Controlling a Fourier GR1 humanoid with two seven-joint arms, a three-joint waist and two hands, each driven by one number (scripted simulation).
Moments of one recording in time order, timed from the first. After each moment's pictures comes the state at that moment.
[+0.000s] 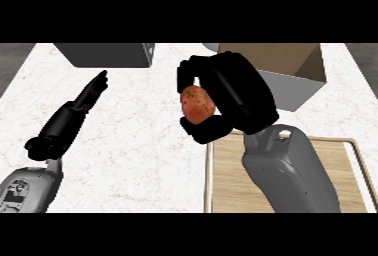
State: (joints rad) left arm -0.24 0.34 -0.08 -1.55 -0.03 -0.13 -0.04; right arm -0.71 -0.01 0.26 -1.64 0.86 0.23 0.21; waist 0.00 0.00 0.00
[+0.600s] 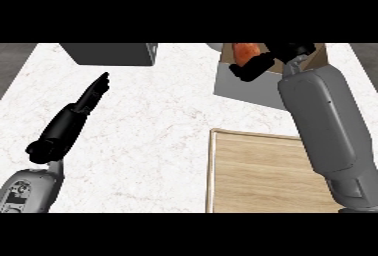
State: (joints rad) left arm -0.23 0.32 -0.07 -1.54 -0.05 -0.15 -0.07; right arm -0.94 -0.20 0.02 -1.14 0.87 0.18 0.04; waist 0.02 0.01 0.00
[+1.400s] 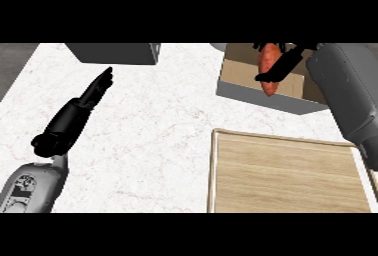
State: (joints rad) left arm -0.27 0.30 -0.07 -1.53 -0.07 -0.16 -0.05; right arm -1.14 -0.39 0.05 -0.55 0.94 0.45 -0.27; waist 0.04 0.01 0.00
